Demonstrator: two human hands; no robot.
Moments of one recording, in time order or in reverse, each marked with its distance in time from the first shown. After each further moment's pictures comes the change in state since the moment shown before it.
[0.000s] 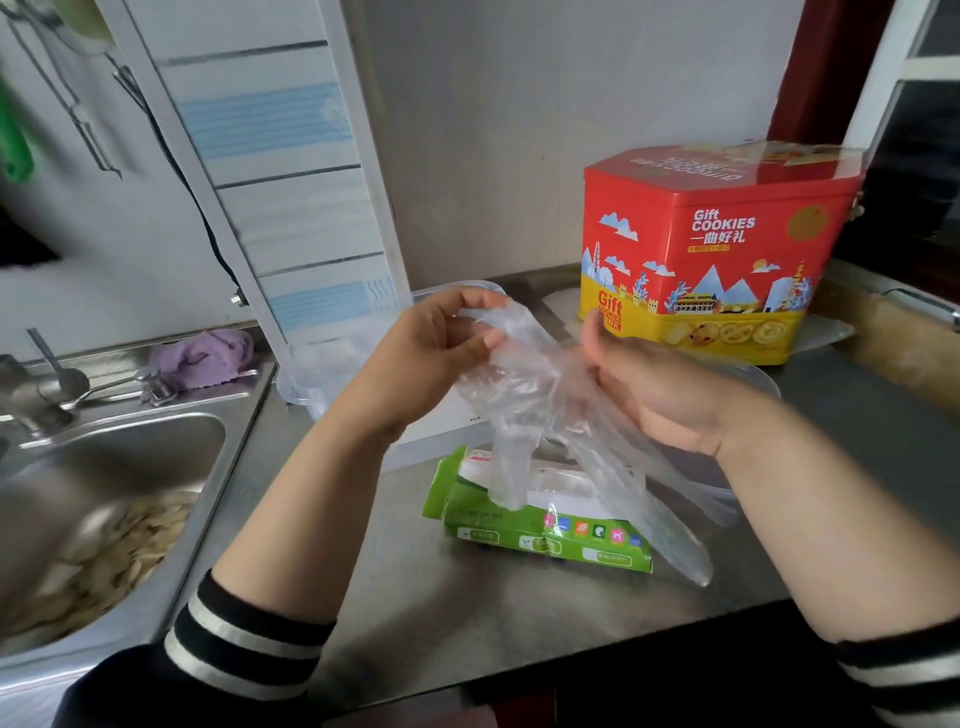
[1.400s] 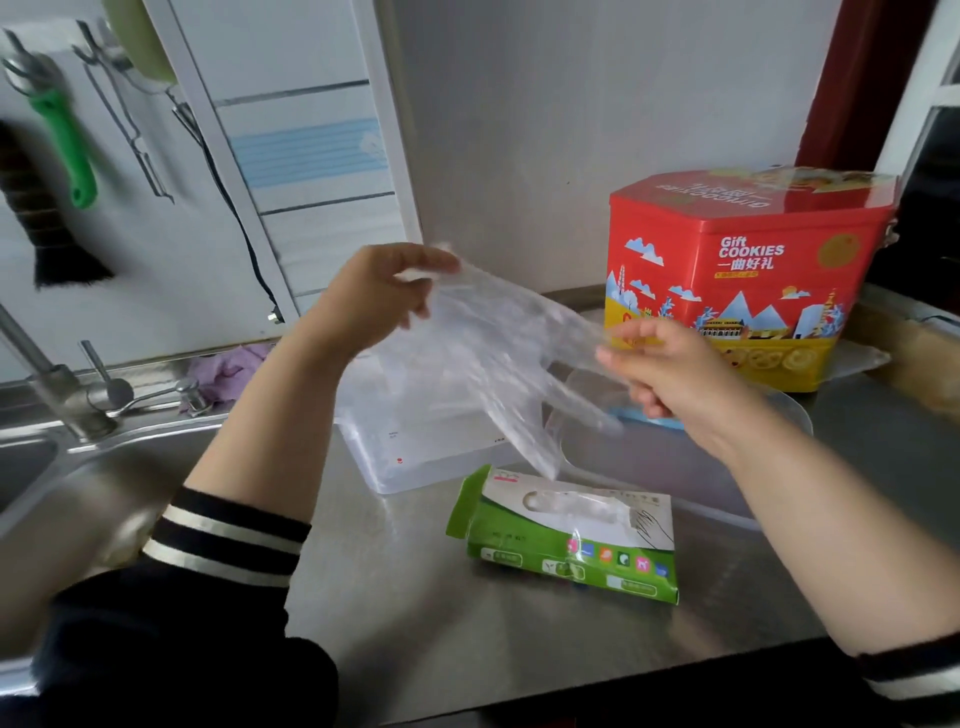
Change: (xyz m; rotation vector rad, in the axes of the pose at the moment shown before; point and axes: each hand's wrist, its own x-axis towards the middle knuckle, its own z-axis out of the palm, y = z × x) left_hand 0.039 0.031 -0.070 0.574 0.222 -0.025; right_hand 0.026 0.005 -0.014 -0.058 0.559 0.011
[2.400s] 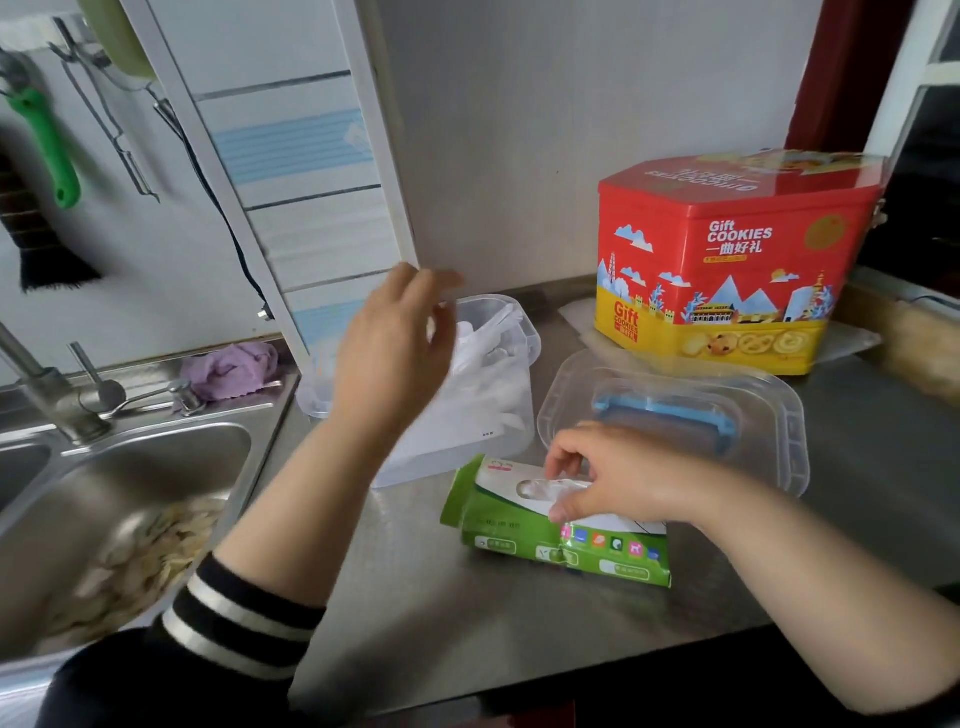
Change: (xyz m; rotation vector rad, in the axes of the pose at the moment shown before) left_hand -0.044 -0.008 0.047 0.427 0.388 0.430; right_hand -0.036 0.033 0.023 -0.883 -0.533 -0.173
